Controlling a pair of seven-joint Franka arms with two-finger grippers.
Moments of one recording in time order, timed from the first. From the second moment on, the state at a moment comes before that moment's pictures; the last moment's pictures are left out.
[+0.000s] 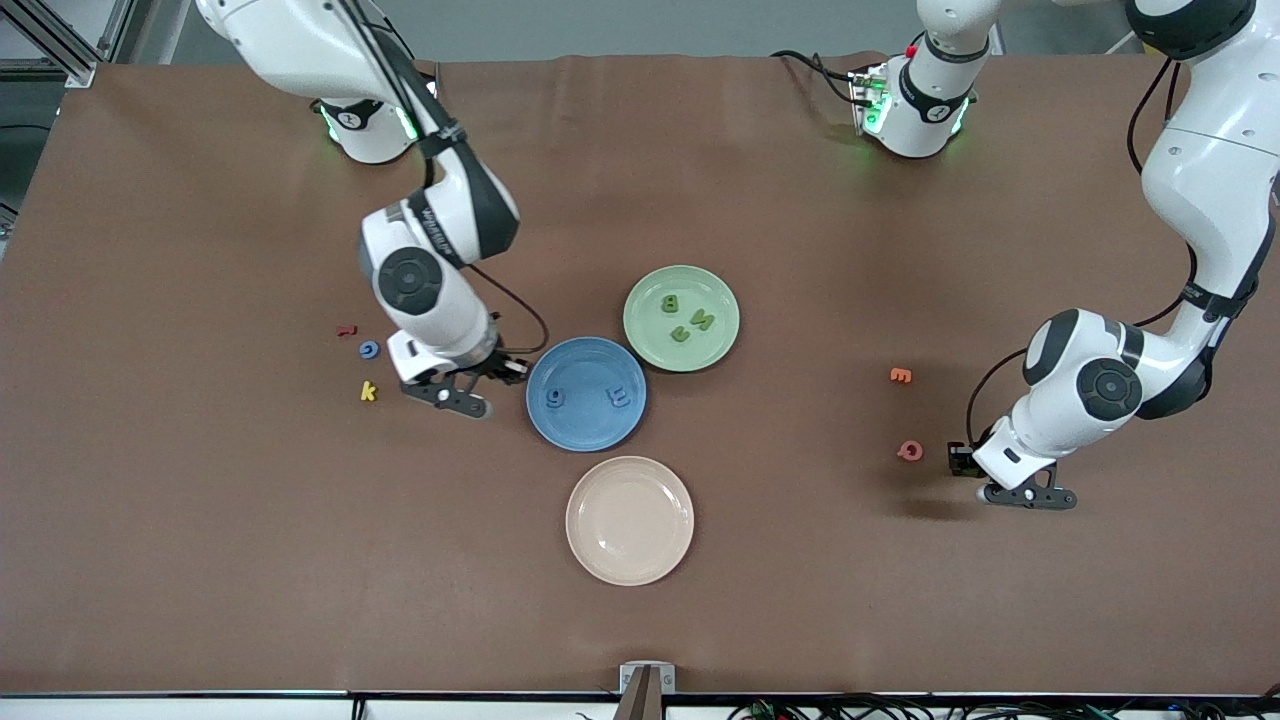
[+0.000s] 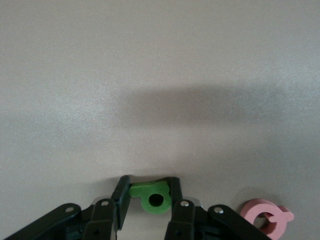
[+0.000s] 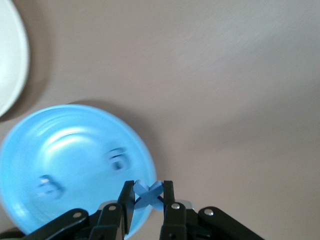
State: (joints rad) left arm 0.59 0.83 -0.66 -1.75 0.73 2.42 -0.35; right arm 0.58 0.47 -0.04 -1.82 0.09 2.27 0.87
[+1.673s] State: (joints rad) left arm 0.60 0.78 -1.11 -1.89 0.73 2.12 -0.97; right arm 0.77 0.69 -0.05 -1.66 0.10 2.30 1.23
